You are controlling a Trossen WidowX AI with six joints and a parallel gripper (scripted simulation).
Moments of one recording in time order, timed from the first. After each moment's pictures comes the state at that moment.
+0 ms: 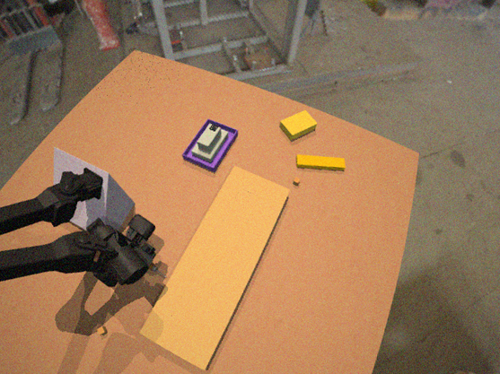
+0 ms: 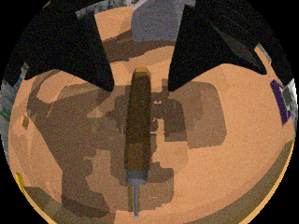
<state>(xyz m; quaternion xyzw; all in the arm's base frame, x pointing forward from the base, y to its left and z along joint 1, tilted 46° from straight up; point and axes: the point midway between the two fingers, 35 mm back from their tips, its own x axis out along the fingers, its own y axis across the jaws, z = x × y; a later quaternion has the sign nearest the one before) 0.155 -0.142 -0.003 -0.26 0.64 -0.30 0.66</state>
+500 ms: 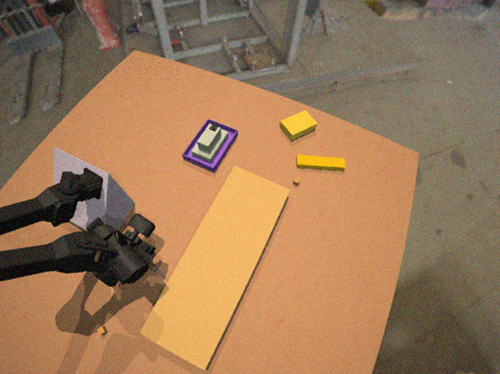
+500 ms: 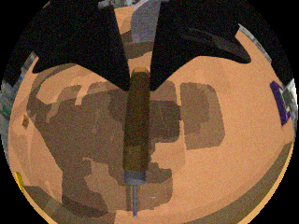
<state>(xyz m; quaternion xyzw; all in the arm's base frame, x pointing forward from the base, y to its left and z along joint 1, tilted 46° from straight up) 0.154 -0.140 -0.003 -0.26 0.65 -0.30 0.65</state>
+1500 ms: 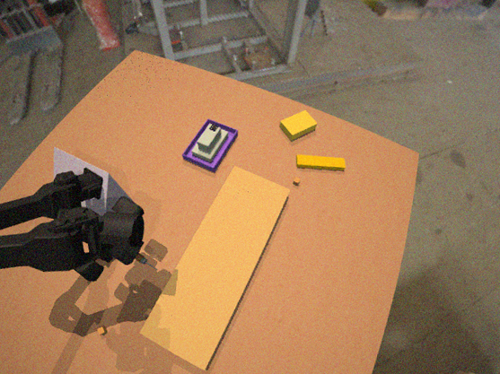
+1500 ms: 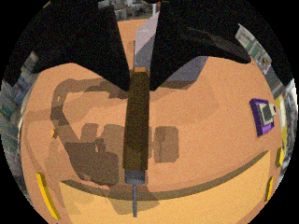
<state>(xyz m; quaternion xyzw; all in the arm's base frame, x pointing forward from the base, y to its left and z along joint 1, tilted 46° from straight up) 0.153 -0.061 0.065 -0.25 0.65 -0.29 0.66</state>
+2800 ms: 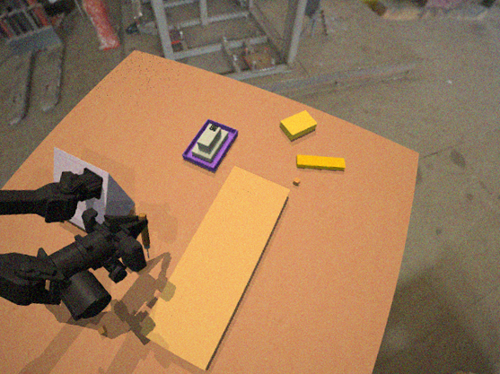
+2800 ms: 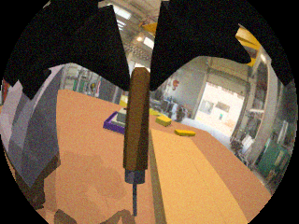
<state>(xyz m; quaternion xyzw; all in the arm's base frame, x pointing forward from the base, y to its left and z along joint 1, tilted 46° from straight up) 0.190 0.012 0.074 0.55 0.53 -0.31 0.57</state>
